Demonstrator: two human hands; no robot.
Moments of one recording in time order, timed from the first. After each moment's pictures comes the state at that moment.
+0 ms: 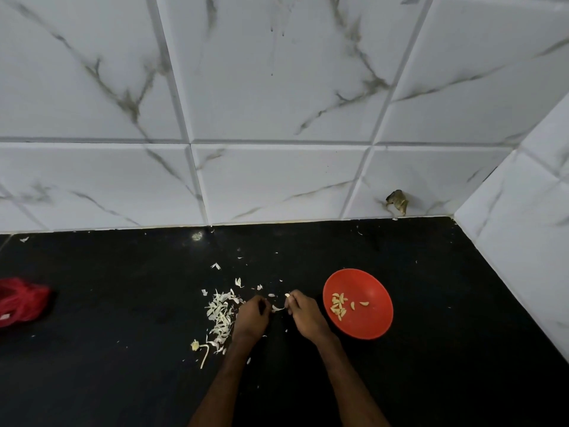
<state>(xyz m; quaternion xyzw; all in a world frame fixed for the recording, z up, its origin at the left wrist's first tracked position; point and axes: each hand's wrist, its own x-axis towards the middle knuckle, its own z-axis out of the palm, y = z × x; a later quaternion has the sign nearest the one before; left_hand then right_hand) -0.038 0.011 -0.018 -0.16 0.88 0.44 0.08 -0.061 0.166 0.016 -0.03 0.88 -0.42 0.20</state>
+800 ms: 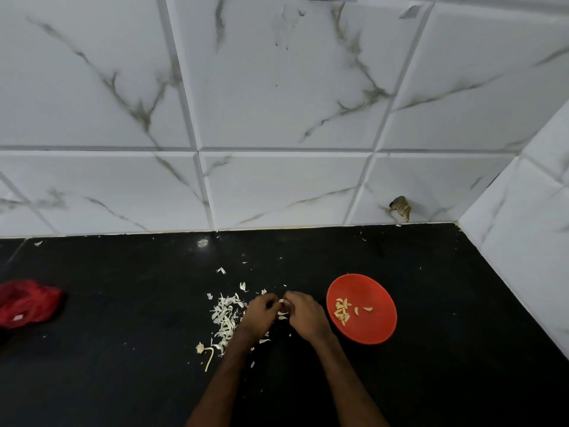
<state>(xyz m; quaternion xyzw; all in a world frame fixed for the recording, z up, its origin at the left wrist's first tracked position) -0.045 0.010 0.003 -0.08 0.85 0.51 0.08 -0.062 0.154 0.038 -0.15 0.95 -0.24 0.13</state>
